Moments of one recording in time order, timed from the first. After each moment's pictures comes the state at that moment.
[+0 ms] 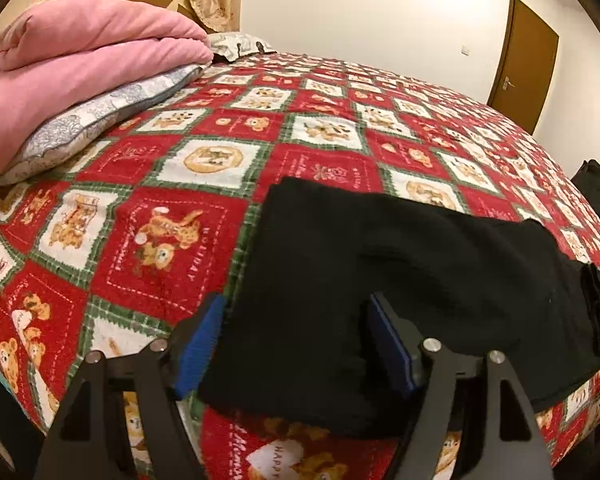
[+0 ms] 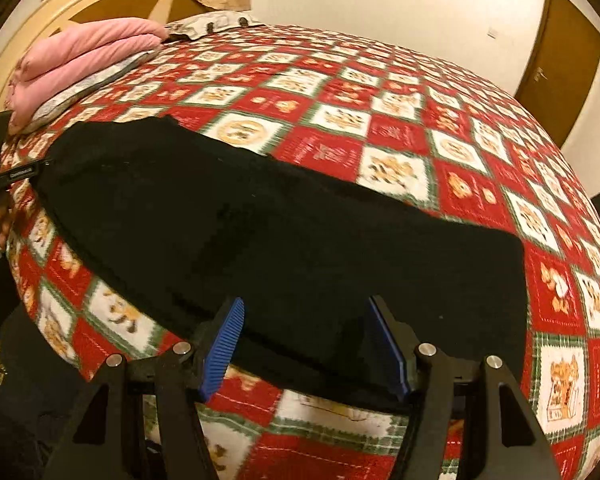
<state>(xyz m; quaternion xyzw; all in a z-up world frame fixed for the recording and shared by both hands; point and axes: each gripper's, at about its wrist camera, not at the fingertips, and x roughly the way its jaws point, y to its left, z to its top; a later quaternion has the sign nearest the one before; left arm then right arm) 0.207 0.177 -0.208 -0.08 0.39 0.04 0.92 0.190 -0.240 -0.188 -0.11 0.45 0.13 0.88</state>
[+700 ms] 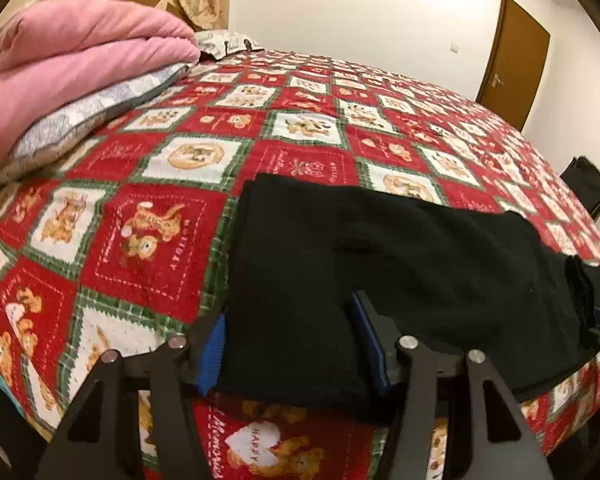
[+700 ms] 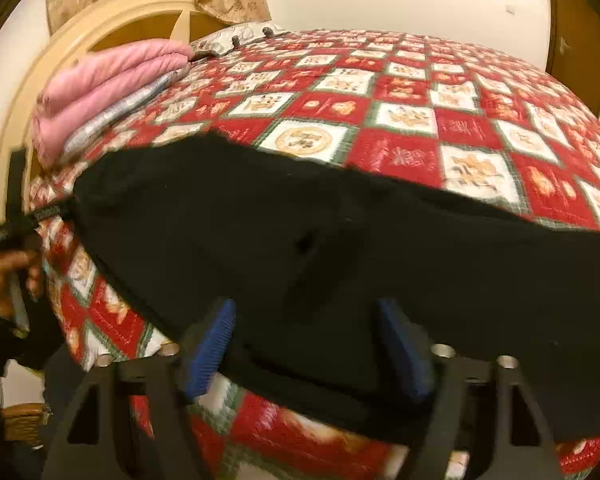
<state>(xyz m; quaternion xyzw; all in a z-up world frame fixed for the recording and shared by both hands) 0.201 0.170 -0.203 -0.09 0.39 0.02 0.91 0.208 -0.191 -0.204 -0.04 0.43 0.21 0.88</state>
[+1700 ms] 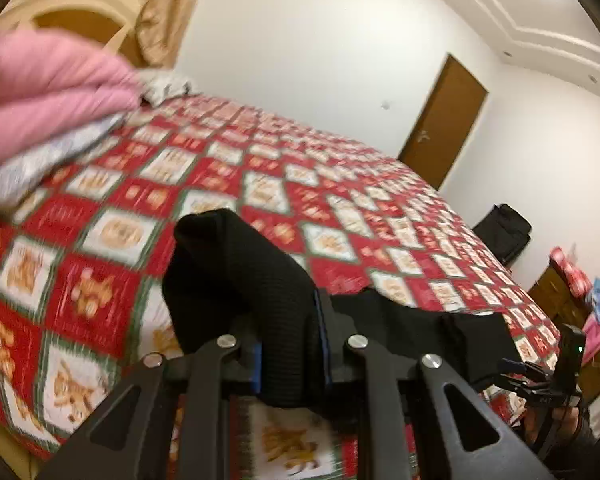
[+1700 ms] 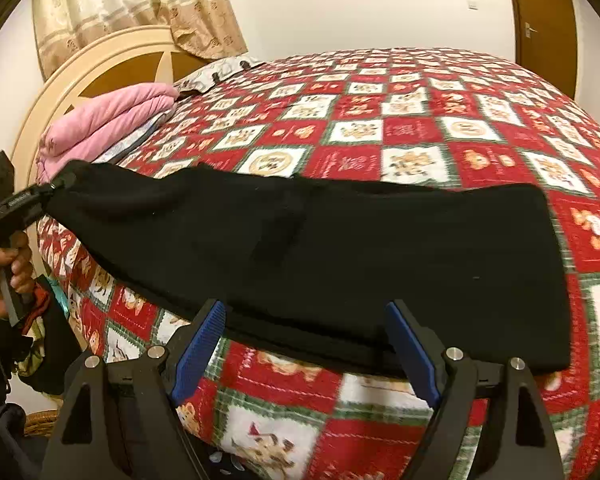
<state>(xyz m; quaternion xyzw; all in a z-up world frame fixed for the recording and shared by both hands) 0.175 0.143 -0.110 -0.16 0.29 -0.12 0.94 0.165 -0.259 -0.180 0.04 0.41 0.18 0.89</state>
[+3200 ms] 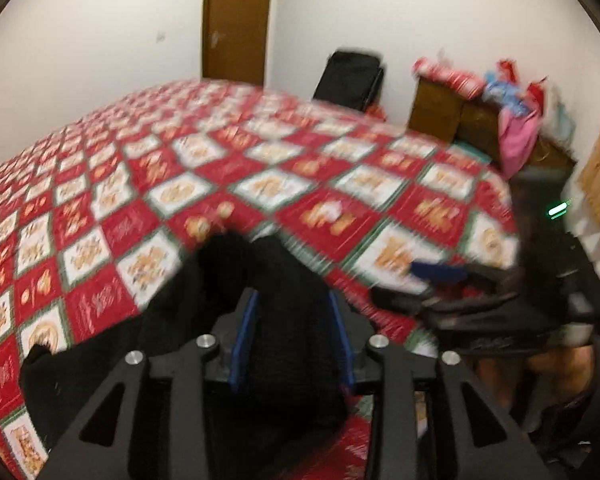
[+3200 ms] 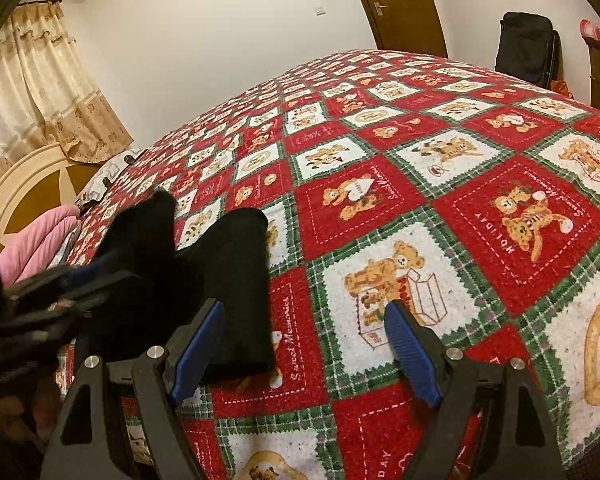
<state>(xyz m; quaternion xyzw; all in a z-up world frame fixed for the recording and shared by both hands) 0.181 -0.251 -0.097 0.09 0.34 -0.40 0.85 0.143 -0.443 -0.179 0.19 0.36 0.00 0.91</state>
